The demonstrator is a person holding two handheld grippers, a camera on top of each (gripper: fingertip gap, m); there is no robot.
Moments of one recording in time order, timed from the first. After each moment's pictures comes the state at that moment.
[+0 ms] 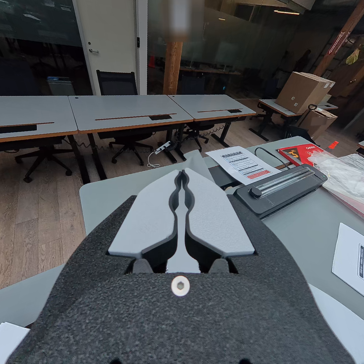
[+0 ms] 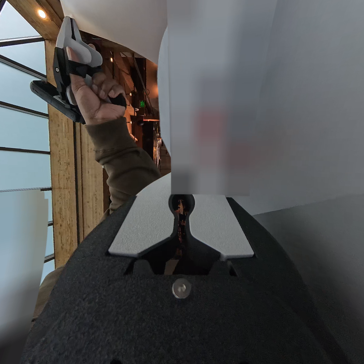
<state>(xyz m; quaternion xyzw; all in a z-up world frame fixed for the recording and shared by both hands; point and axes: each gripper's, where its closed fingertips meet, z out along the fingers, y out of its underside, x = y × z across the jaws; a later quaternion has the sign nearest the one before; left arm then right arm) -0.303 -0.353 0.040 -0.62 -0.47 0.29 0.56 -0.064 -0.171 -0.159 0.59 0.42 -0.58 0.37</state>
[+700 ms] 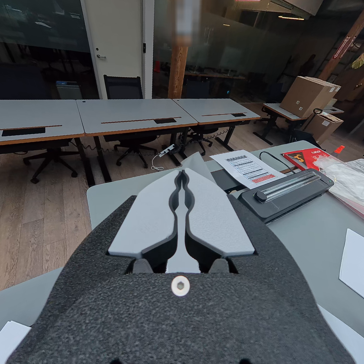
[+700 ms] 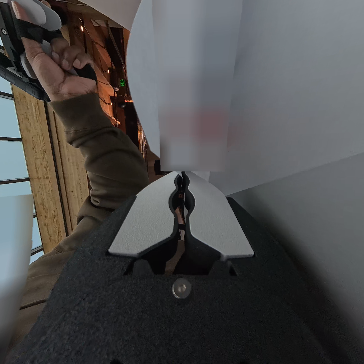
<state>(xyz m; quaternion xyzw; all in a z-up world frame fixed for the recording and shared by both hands) -0.306 -0.362 0.045 -0.61 -0.48 0.30 0.56 -0.044 -0.174 -0.181 0.59 0.46 -0.53 0.38</state>
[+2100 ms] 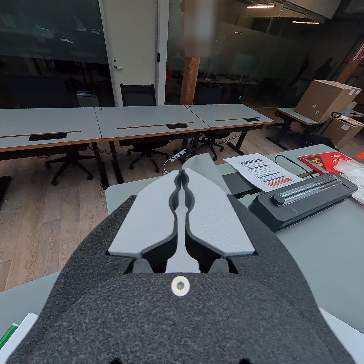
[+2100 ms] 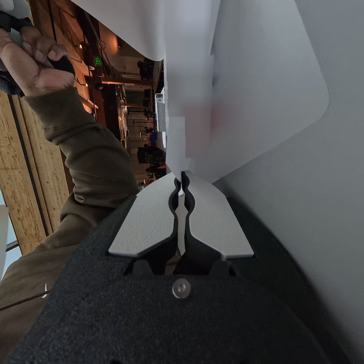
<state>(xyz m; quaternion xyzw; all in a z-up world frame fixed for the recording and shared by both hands) -0.305 -0.387 0.041 -0.60 -0.48 0.33 0.55 -0.052 -0.155 -0.194 0.59 0.51 -0.50 0.37</state>
